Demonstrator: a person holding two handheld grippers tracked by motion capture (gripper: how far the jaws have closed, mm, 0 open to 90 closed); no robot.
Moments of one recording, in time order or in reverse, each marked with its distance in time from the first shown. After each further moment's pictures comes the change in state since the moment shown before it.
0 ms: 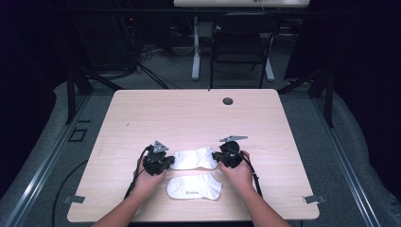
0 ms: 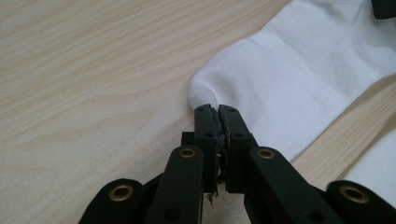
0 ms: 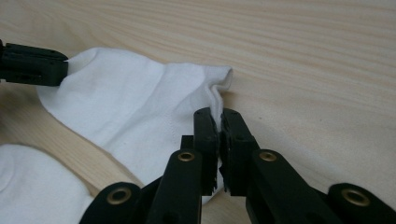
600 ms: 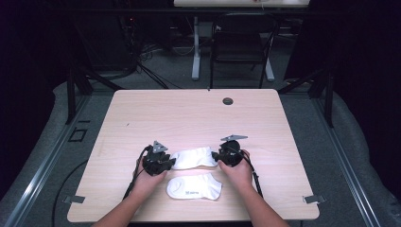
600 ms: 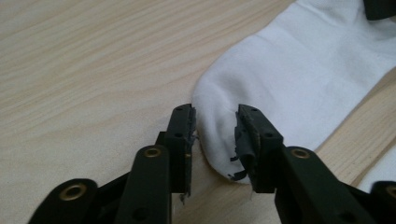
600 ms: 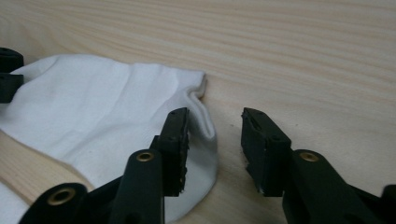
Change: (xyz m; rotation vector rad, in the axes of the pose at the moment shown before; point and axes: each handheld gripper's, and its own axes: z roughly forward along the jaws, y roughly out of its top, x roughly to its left) left arm 0.002 -0.004 0.004 0.007 0.017 0.000; right arm -0.011 -0.002 0.015 -0.009 -0.062 0.028
